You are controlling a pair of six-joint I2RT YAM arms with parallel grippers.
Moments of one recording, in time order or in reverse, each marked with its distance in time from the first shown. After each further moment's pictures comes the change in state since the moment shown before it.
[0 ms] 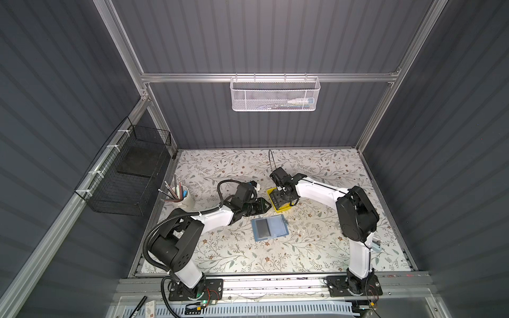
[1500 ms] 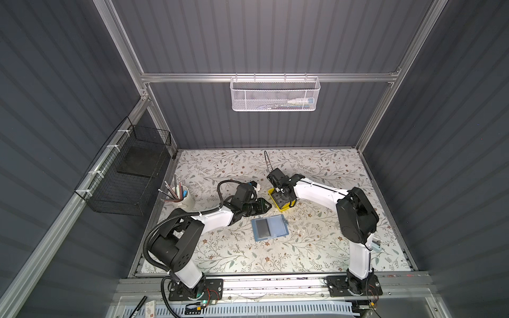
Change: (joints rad) left arm 0.000 0.000 -0.013 0.026 0.011 -0.003; right arm 0.038 -0.010 0.013 -0.023 0.121 -0.069
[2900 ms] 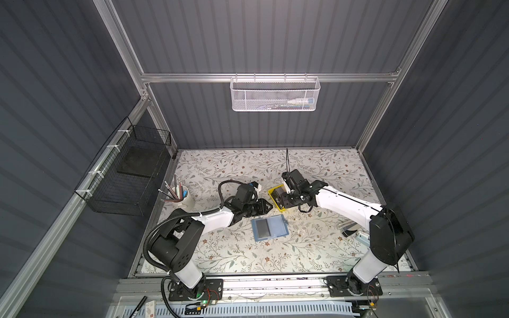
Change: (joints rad) left arm -0.010 -0.001 -0.004 0.011 0.011 0.000; right arm -0.055 -0.320 -0.276 0.155 -0.295 0.205
